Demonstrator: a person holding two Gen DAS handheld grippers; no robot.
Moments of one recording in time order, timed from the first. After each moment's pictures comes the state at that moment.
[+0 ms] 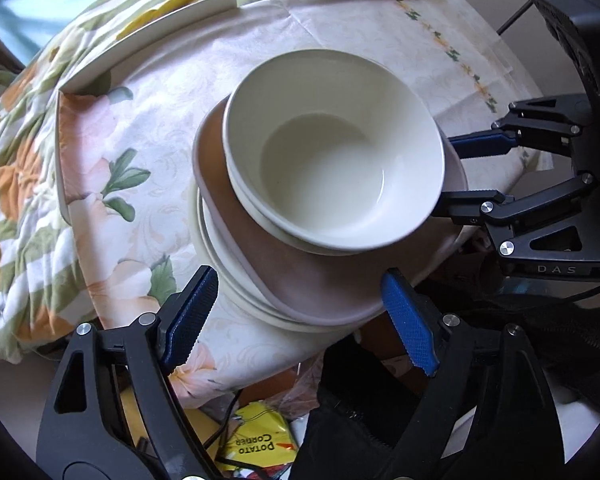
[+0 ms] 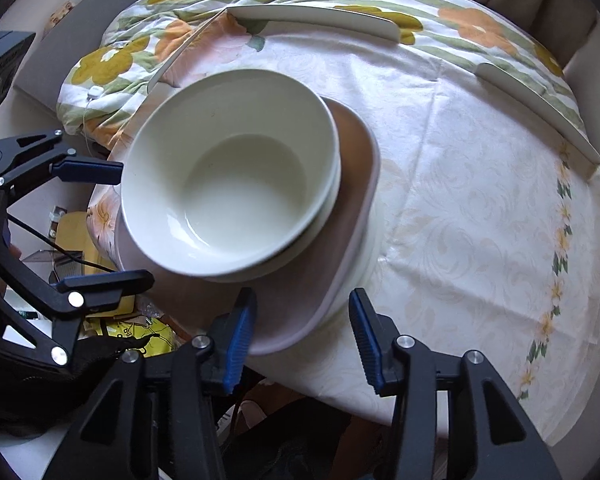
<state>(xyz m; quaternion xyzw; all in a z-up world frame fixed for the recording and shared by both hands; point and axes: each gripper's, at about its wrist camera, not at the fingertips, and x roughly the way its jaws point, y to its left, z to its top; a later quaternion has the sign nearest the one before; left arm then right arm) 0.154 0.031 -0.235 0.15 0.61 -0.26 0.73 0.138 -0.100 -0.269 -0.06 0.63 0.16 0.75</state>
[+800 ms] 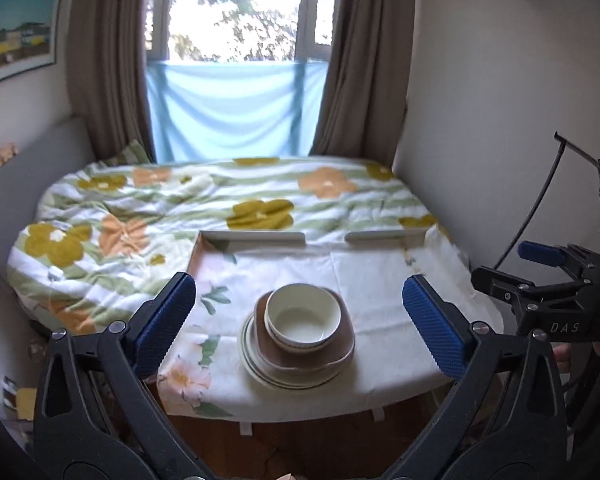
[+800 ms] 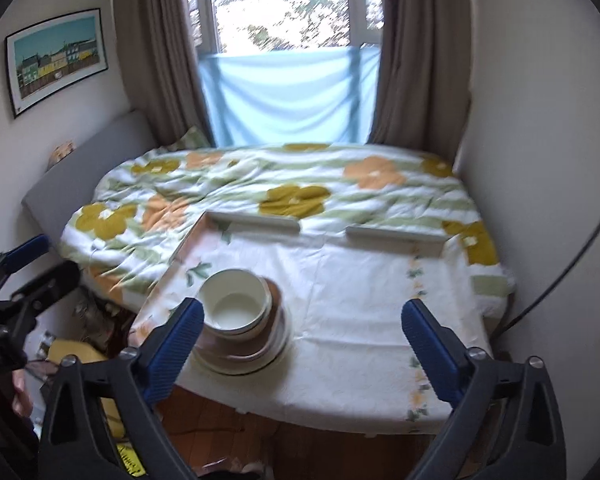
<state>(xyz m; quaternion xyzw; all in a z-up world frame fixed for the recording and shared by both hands) -0.029 0.040 -0.004 -0.01 0.28 -0.10 0.96 -0.011 -0.162 -0.045 -0.01 0.36 0.04 0.93</state>
